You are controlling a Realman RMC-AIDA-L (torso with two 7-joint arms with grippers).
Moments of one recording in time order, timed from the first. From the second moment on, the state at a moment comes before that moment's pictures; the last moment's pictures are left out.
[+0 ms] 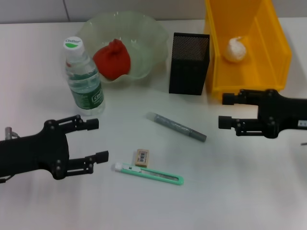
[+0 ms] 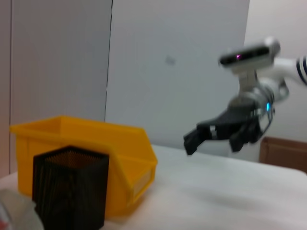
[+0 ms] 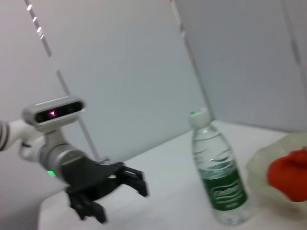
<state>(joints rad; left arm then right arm) -0.37 -2.00 0.74 0.50 1.89 1.76 -0.98 0.51 2.01 -0.69 -0.61 -1.96 -1.76 1.40</state>
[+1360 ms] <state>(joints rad) -0.37 -1.96 0.73 0.49 1.99 1.70 -0.97 0.96 2.09 -1.56 -0.69 -1.96 -1.40 1.68</state>
